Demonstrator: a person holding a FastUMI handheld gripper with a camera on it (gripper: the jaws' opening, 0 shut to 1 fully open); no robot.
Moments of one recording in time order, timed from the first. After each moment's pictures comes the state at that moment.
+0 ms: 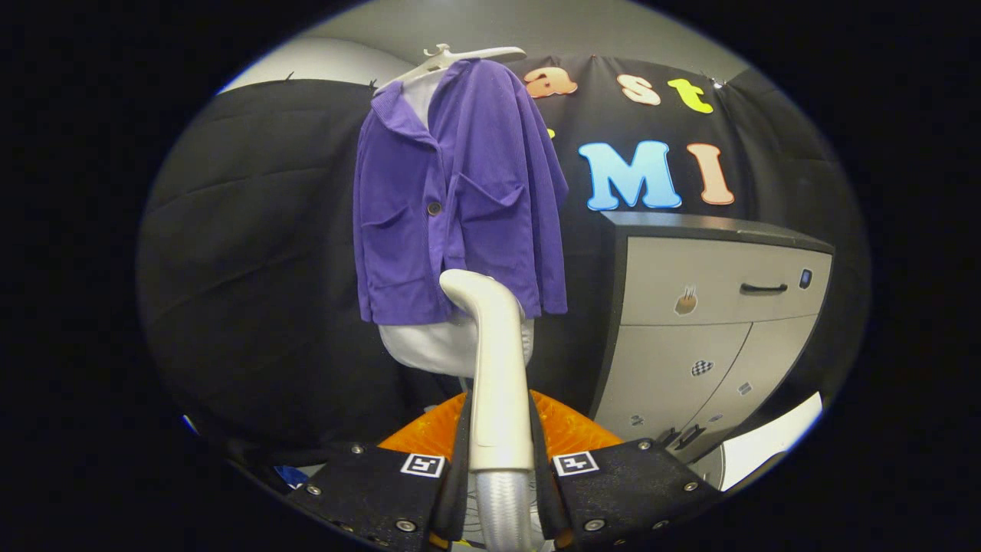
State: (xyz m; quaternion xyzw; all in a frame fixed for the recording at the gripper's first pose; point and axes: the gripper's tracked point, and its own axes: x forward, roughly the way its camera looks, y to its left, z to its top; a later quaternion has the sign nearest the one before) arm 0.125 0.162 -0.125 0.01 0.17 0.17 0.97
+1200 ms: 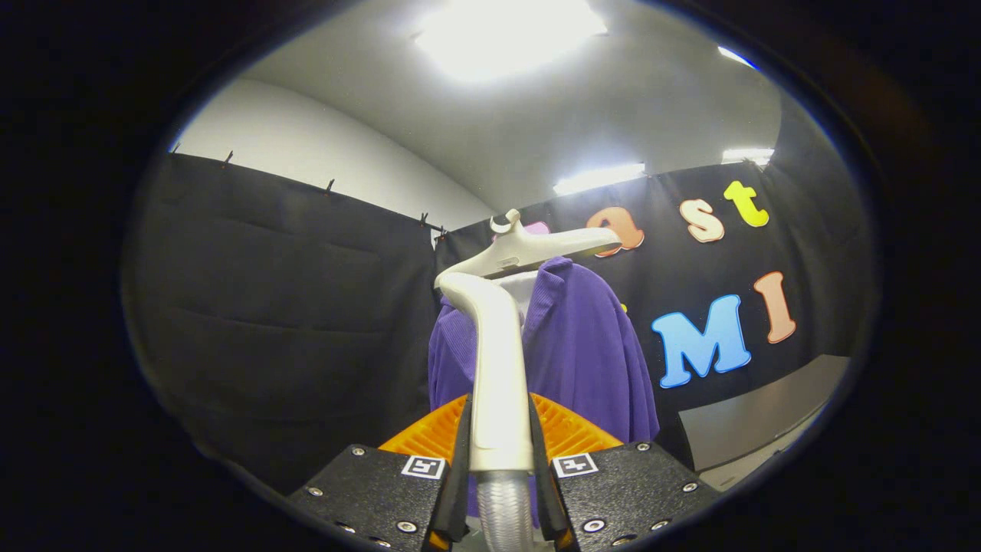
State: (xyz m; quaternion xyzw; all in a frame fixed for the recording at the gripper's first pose) arm 0.212 0.293 0.176 0.06 -0.07 0.25 0.96
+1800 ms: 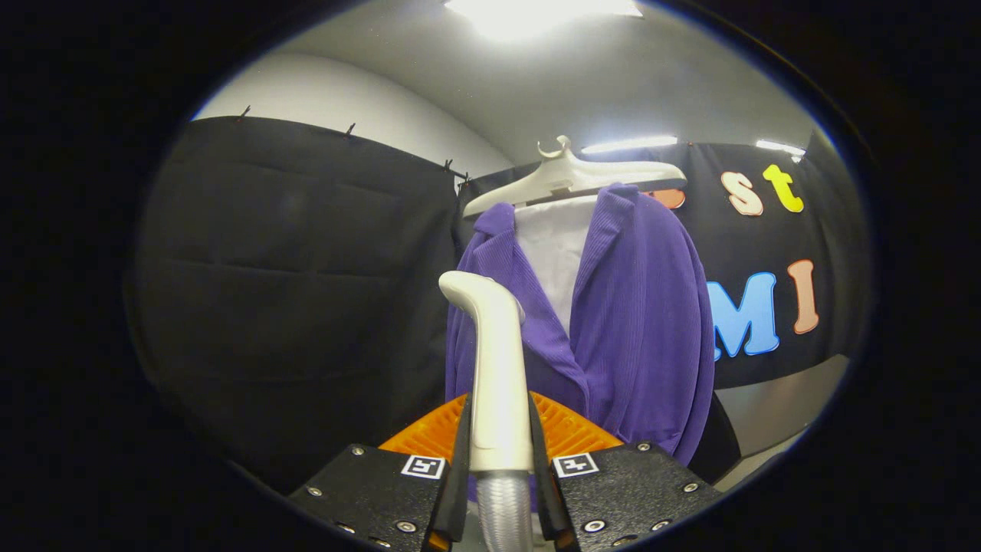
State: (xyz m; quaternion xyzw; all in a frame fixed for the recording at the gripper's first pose) arm 0.242 0.360 0.081 0.00 0.02 0.27 0.96
